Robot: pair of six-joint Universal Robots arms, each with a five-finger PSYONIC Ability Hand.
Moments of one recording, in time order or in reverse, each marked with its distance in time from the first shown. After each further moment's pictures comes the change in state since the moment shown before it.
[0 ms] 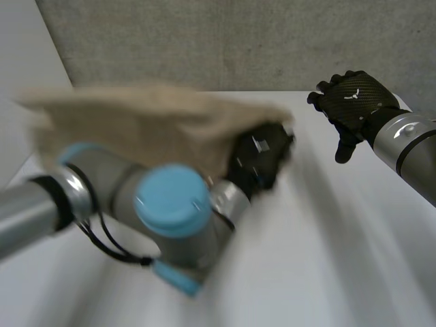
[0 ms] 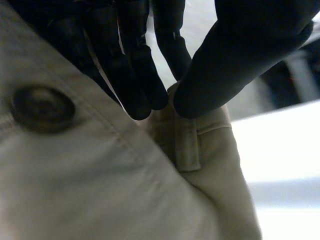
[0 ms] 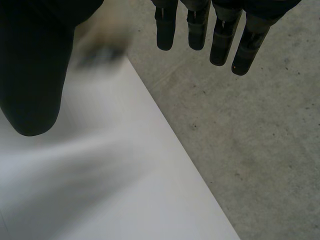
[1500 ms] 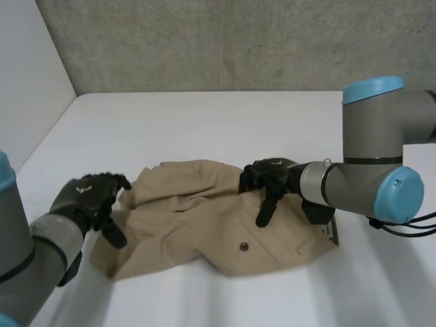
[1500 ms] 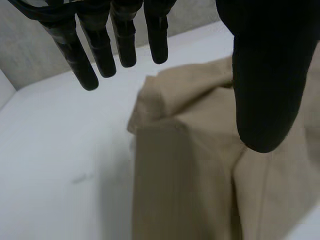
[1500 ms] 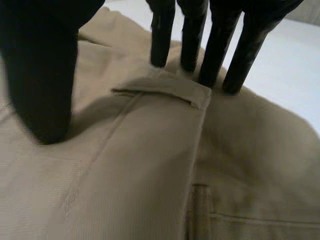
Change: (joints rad) left arm 0.482 0.629 -0.627 -0.524 -0.151 -0.095; right arm 0.142 0.534 -0.420 0.392 -0.197 0.465; left_hand -0.779 -0.859 -0.854 -0.854 -0.828; right_hand 0.229 0.262 0.274 0.251 0.227
